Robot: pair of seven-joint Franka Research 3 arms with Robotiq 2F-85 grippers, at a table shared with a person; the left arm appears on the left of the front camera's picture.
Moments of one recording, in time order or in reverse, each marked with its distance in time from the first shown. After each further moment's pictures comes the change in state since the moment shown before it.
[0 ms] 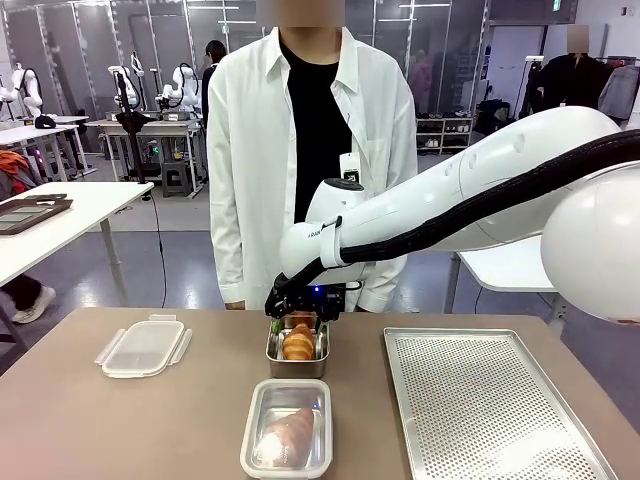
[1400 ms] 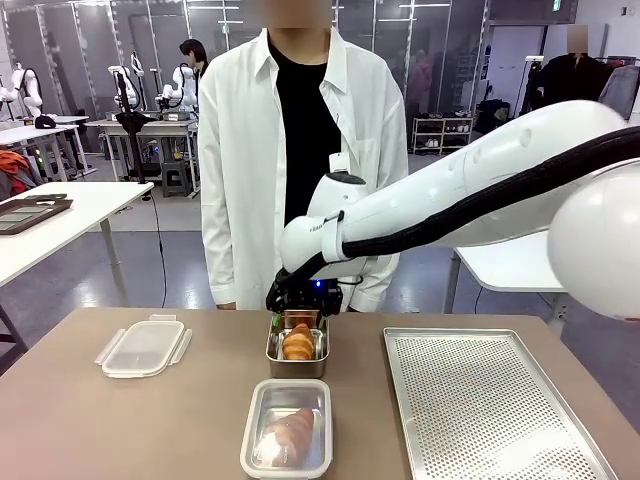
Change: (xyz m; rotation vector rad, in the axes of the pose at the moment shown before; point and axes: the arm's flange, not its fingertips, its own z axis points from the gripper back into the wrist) left arm 0.000 0.000 0.000 0.000 0.000 0.000; right arm 0.004 0.000 0.026 0.004 -0.021 0.019
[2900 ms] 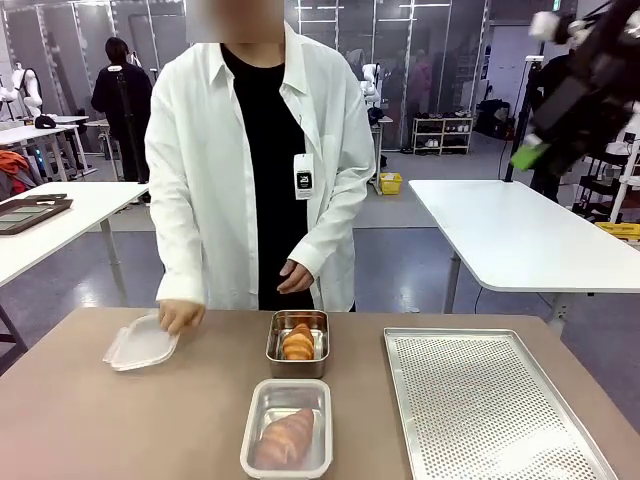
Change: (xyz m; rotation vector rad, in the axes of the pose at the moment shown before) left arm 0.000 0.000 0.000 0.000 0.000 0.001; right arm -0.194 -0.205 0.457 0.113 -0.184 0.321
